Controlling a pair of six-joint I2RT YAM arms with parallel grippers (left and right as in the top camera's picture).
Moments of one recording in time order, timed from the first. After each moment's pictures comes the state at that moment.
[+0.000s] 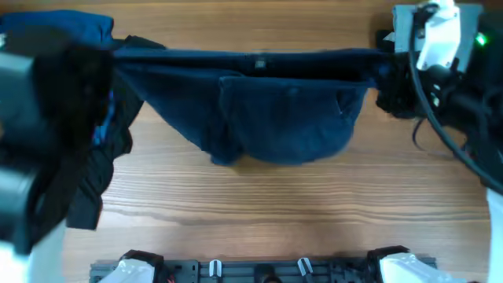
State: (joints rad) left arm -0.23 1.24 1.97 -1.22 -0.37 -1.36; right arm 0.16 1.30 1.97 -1.27 -0.30 0.18
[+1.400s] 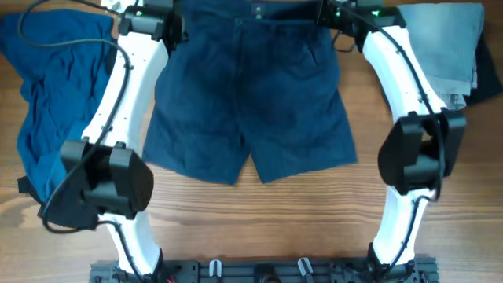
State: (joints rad) left arm -0.20 2.04 1.97 -0.74 -0.54 -1.23; right arm 0.14 2.20 1.97 -0.45 -0.12 0.29
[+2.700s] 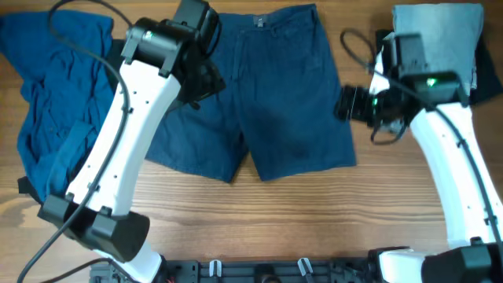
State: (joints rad) left arm -0.39 1.79 1.97 -1.57 -0.21 -0.88; right arm 0.10 1.49 1.35 -1.14 -0.12 0.32
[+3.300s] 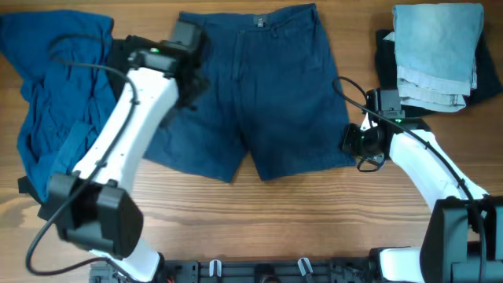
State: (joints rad) left arm -0.28 1.79 1.61 -1.20 -0.29 -1.08; right arm 0.04 1.56 0.85 -0.64 -0.08 0.39
